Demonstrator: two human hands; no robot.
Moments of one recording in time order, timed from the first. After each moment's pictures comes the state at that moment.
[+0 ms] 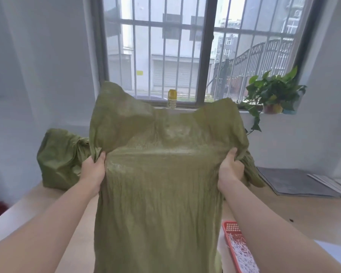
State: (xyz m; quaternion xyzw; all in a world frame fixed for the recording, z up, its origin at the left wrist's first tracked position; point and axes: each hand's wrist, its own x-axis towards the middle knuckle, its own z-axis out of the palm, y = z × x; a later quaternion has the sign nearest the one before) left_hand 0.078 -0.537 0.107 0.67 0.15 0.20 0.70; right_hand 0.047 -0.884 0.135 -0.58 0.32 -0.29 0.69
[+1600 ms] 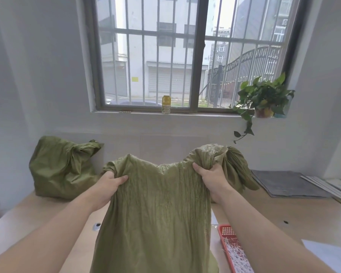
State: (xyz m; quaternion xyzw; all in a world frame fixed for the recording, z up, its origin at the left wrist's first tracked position) left_hand 0.057 -0.574 0.099 0.70 0.01 -0.04 0.72; right_hand 0.041 -0.887 0.113 -0.68 0.11 -0.10 0.72
